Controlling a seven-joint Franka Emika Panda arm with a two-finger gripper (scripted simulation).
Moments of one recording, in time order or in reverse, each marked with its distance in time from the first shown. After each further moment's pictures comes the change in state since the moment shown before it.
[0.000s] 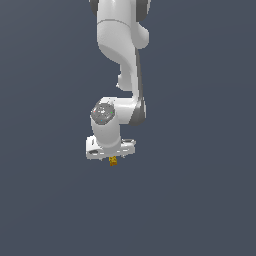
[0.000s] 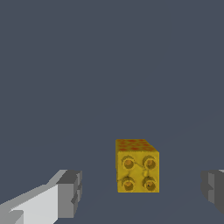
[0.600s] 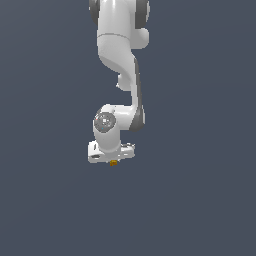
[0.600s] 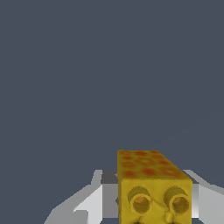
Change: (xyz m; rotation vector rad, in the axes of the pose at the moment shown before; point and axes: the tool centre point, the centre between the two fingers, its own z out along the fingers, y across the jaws) arm 0.000 0.000 0.036 0.001 -0.001 -0.002
